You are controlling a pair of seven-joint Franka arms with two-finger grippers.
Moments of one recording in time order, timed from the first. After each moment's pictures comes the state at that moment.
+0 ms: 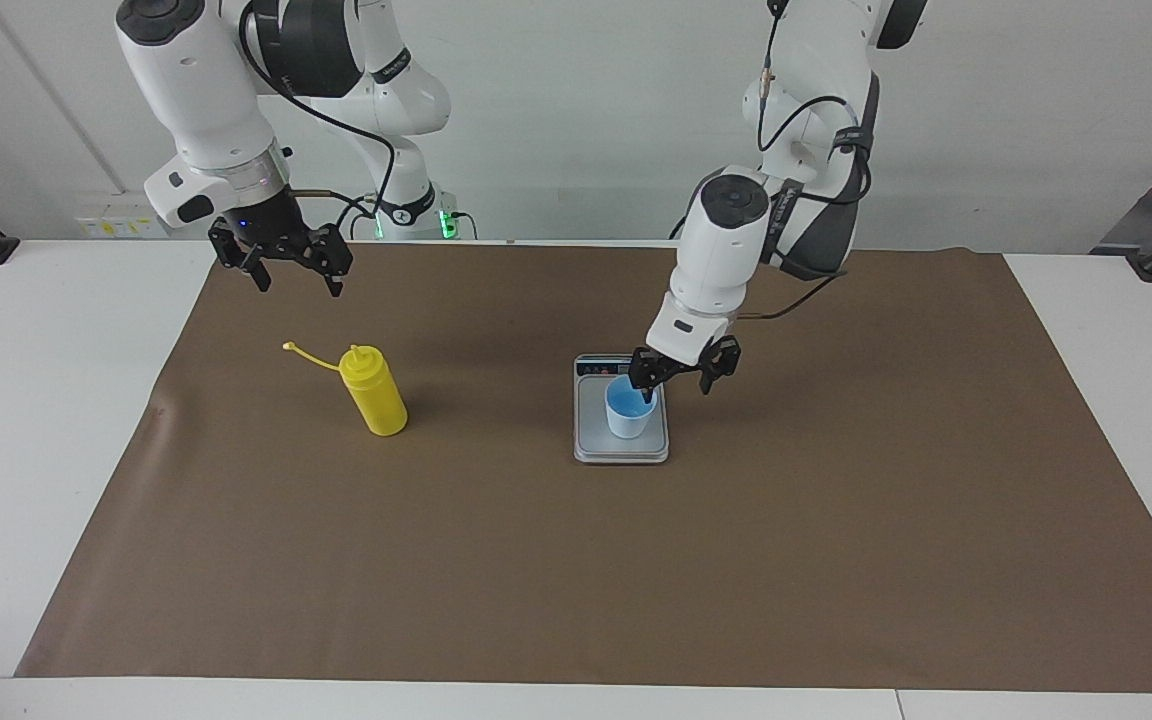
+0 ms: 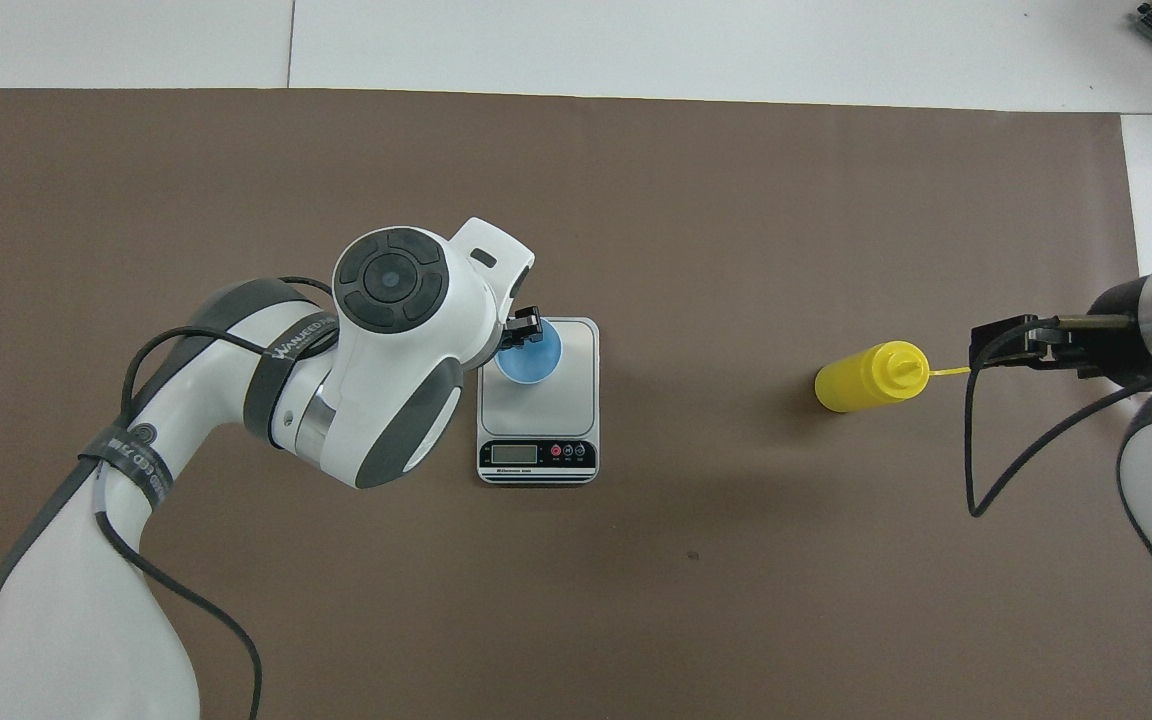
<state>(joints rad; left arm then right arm) -0.43 0.24 -0.10 -1.75 0.01 2.06 -0.66 0.03 -0.08 -0.01 -1.79 -0.01 1.71 0.12</state>
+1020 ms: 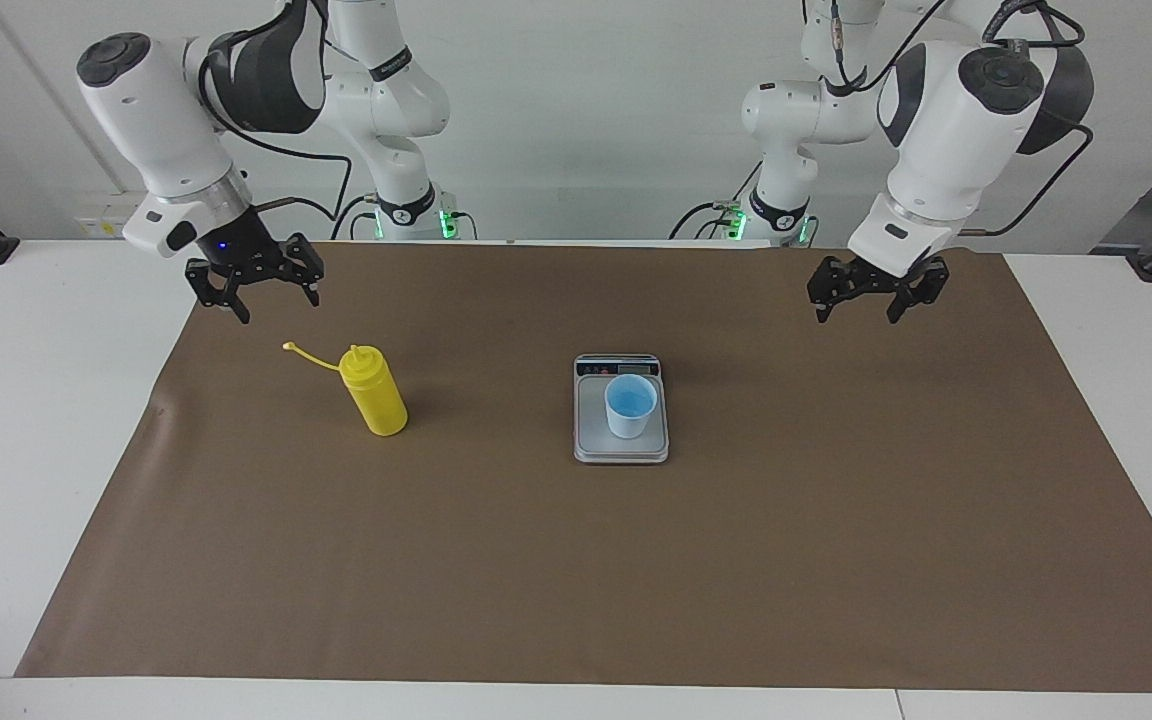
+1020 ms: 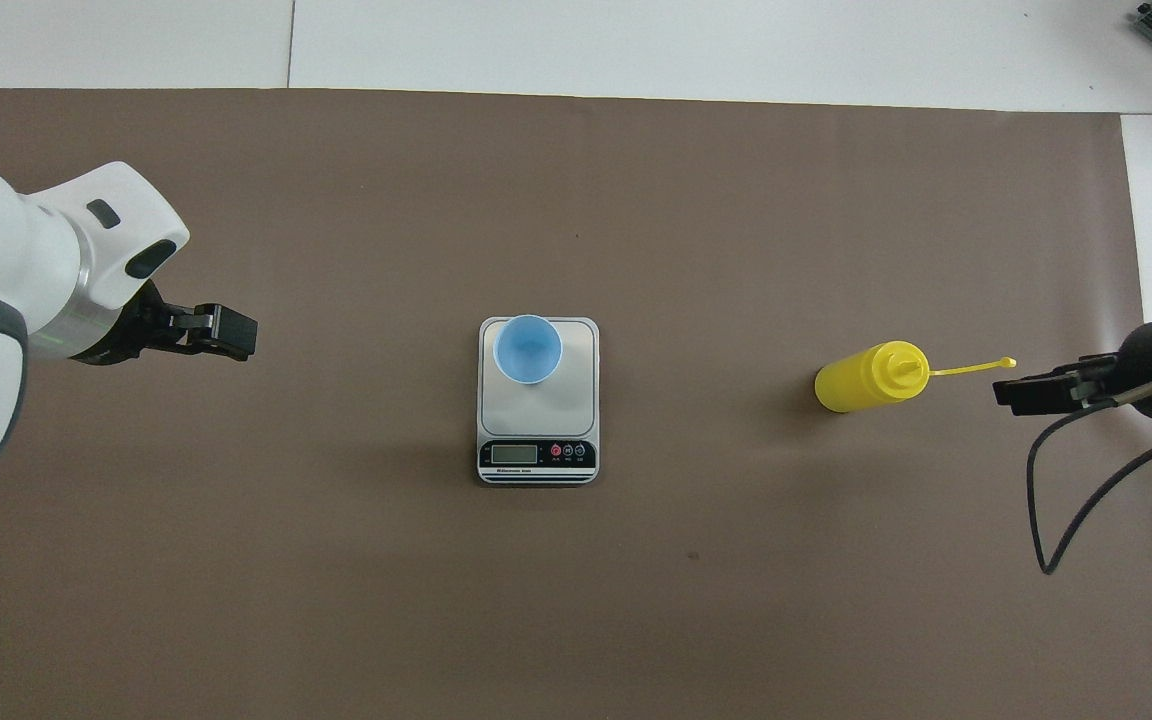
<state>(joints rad) -0.12 -0.01 -0.09 -1.75 0.01 1.71 -0.12 -0.13 -0.15 -0.02 -2.05 0.16 1.96 -0.52</state>
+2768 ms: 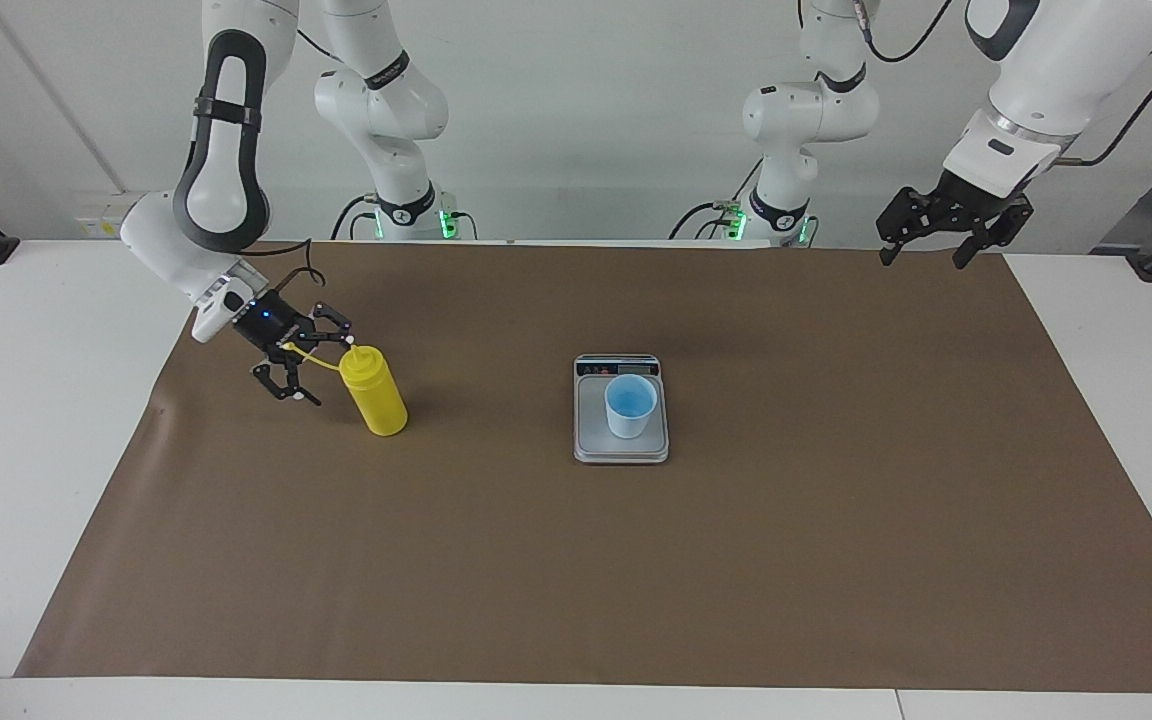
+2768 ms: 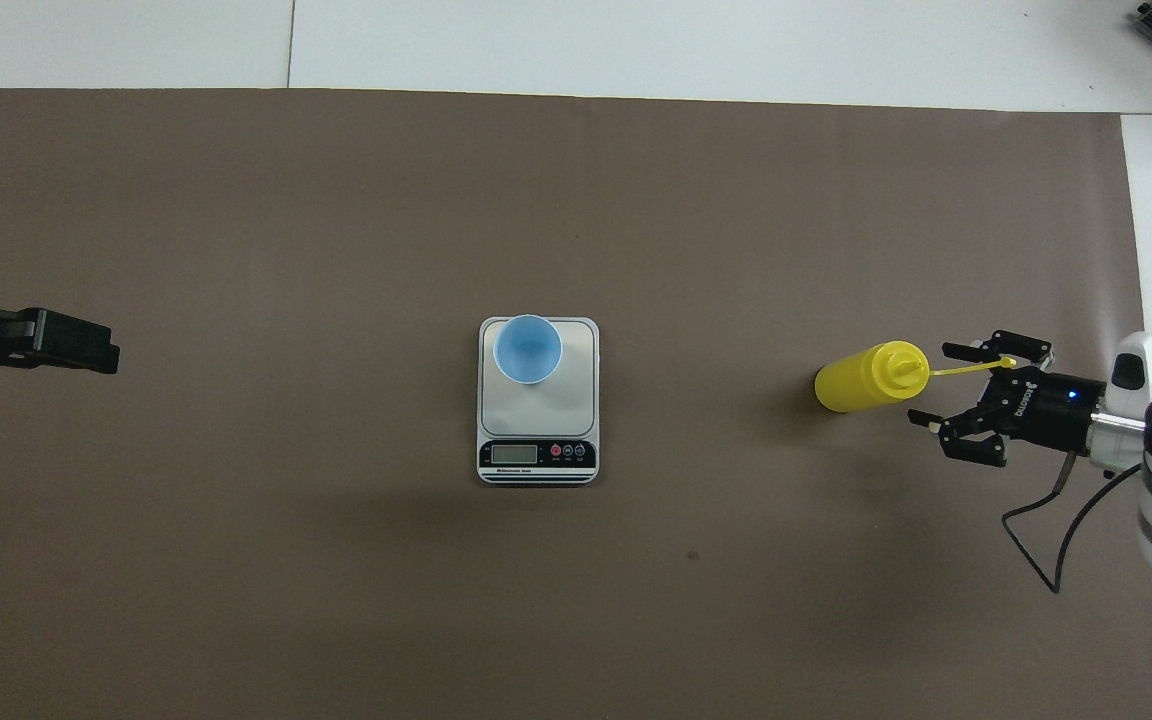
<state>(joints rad) -0.01 -0.07 -0.09 -1.63 -0.05 1.53 -0.01 -0.23 0.02 -0.02 -2.35 1.08 2.21 -1.96</state>
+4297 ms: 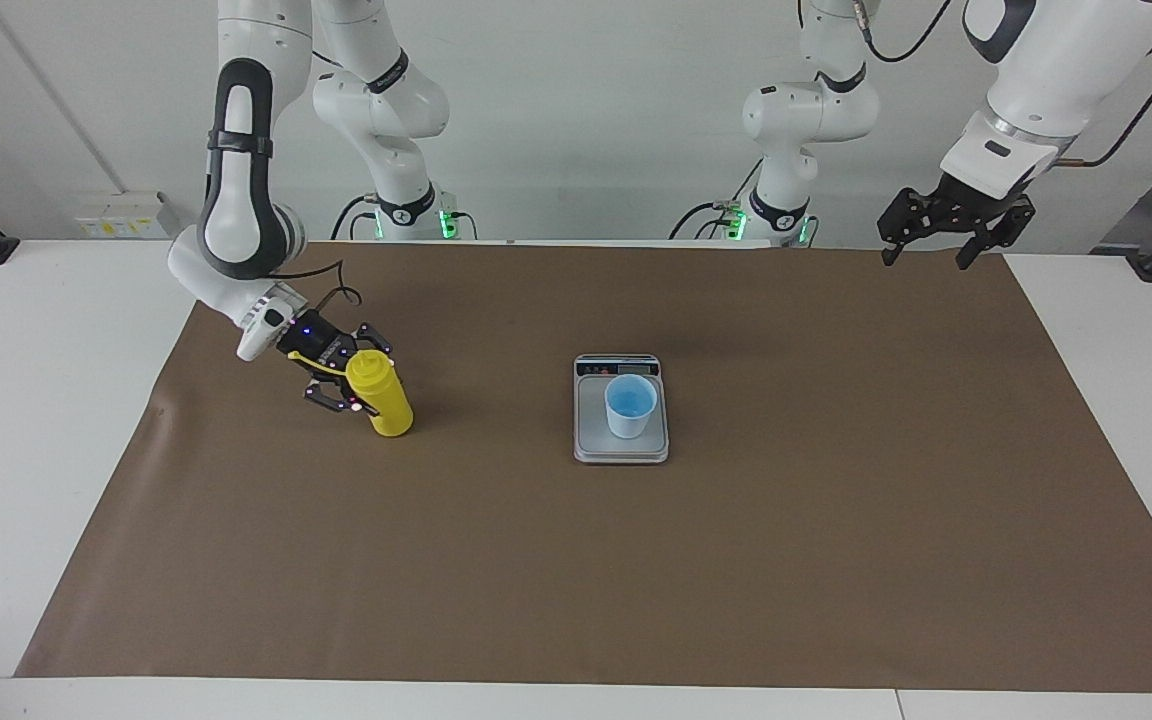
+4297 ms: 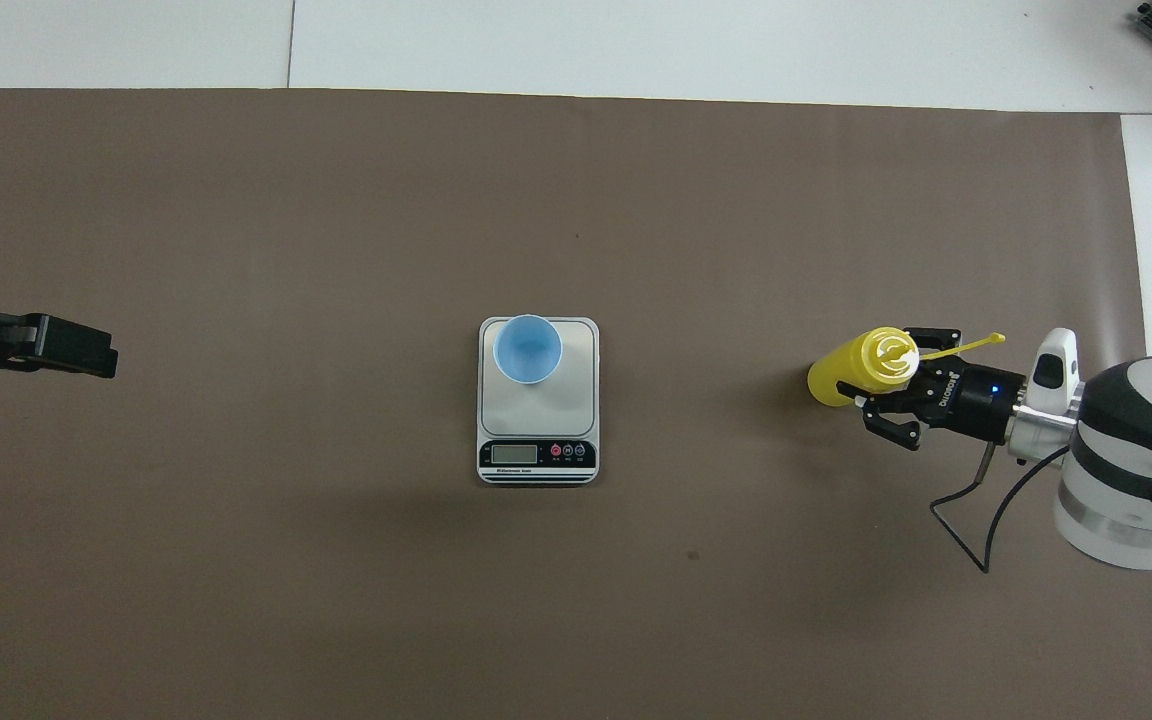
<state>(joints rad) -0.01 -0.07 -0.09 -1.63 -0.03 1.53 0.01 -0.15 0.09 -0.01 -2.32 1.32 2.20 -2.12</state>
